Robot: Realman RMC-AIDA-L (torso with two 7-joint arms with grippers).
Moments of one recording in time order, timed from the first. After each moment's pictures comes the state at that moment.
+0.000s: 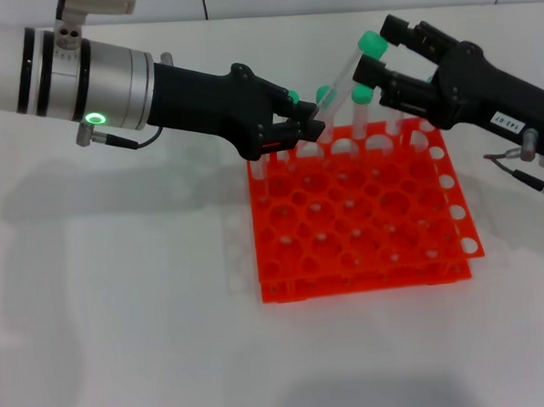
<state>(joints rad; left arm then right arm) -0.87 -2.01 0.96 0.54 1.98 1.46 -1.43 0.66 2.03 -0.84 -0.12 -1.31 -1.63 0.97</state>
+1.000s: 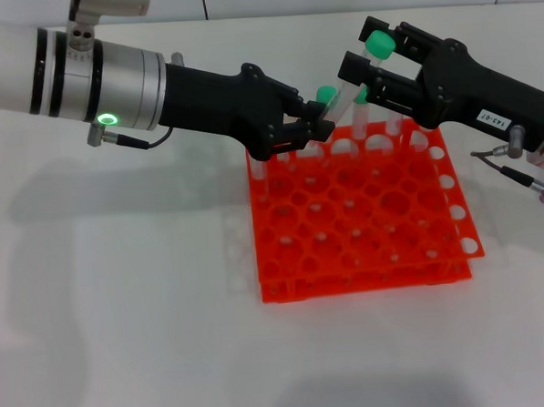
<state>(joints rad) -0.88 -2.03 0.96 0.54 1.98 1.45 -1.43 0.70 2.03 -0.86 -0.10 -1.31 -1.63 0.97</state>
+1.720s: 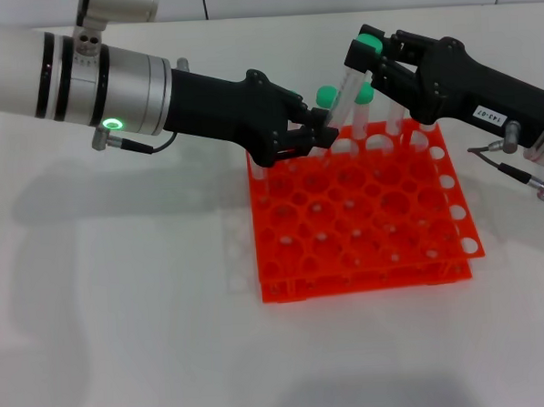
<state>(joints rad) -0.88 -2.03 0.97 0.54 1.98 1.45 -1.43 0.70 2.03 -0.86 -0.10 -1.31 -1.60 0.98</state>
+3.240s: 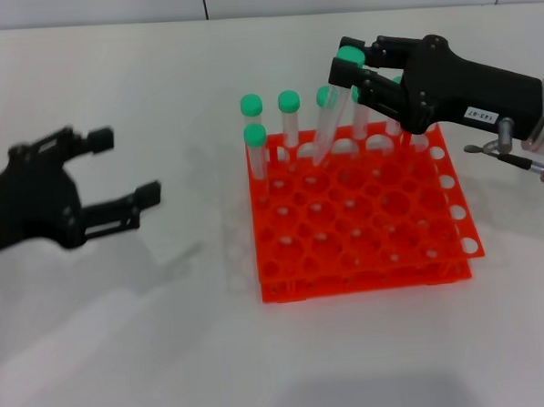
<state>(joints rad) 0.01 -2.09 1.10 1.35 1.62 1.45 -1.55 0.70 2.02 -0.99 -0.25 -1.32 -1.58 1.02</state>
